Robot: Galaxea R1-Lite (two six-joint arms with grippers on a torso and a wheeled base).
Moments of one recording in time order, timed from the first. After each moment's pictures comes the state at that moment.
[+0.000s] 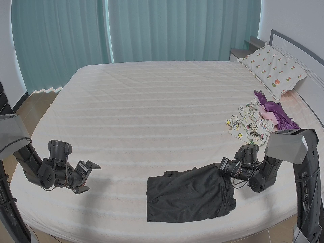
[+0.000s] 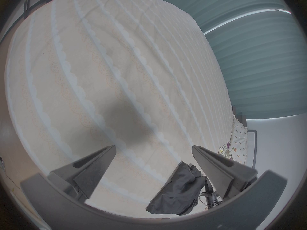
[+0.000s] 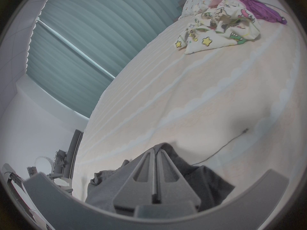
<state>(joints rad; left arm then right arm) -0.04 2.05 -0.58 -0.61 -0.24 -1.04 0.24 2.52 -0.83 -1.16 0.17 0.70</state>
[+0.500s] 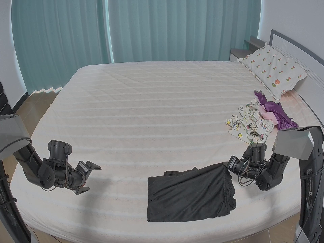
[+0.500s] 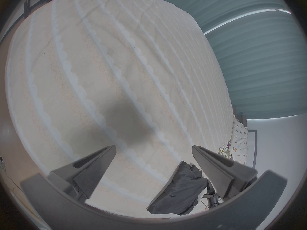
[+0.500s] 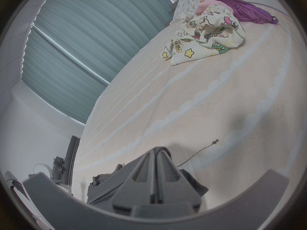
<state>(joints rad) -0.04 2.05 -0.57 -0.61 -0.24 -1.04 0.18 2.48 -0.77 -1.17 0.17 0.71</state>
